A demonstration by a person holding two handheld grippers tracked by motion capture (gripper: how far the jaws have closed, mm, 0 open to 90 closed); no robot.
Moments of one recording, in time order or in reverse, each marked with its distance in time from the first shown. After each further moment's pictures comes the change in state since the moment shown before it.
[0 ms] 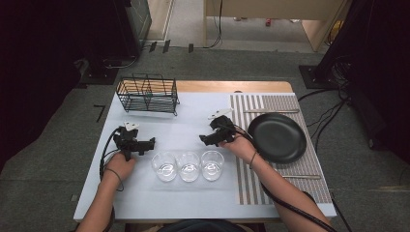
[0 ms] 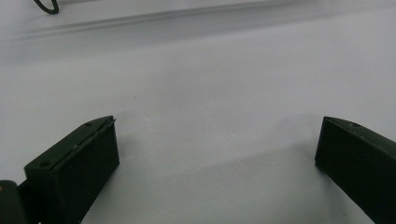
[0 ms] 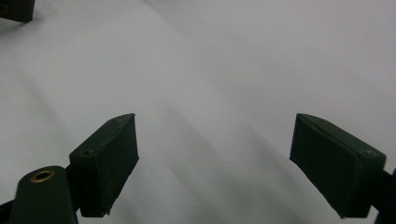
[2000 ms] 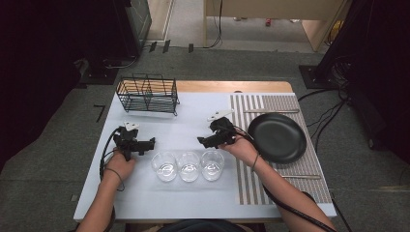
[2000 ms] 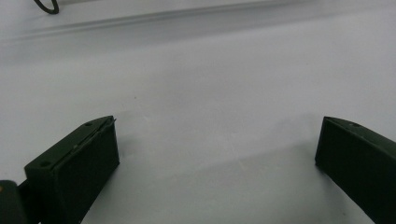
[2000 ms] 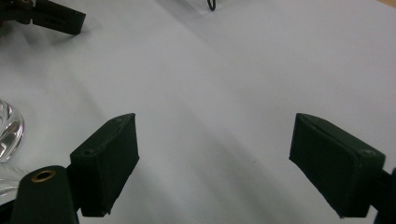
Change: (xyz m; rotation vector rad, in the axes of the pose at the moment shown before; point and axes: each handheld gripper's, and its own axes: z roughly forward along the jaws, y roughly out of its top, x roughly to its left) left arm 0.000 0.000 0.000 0.001 0.000 0.001; right arm 0.014 0.003 -0.019 -0.032 0.047 -0.026
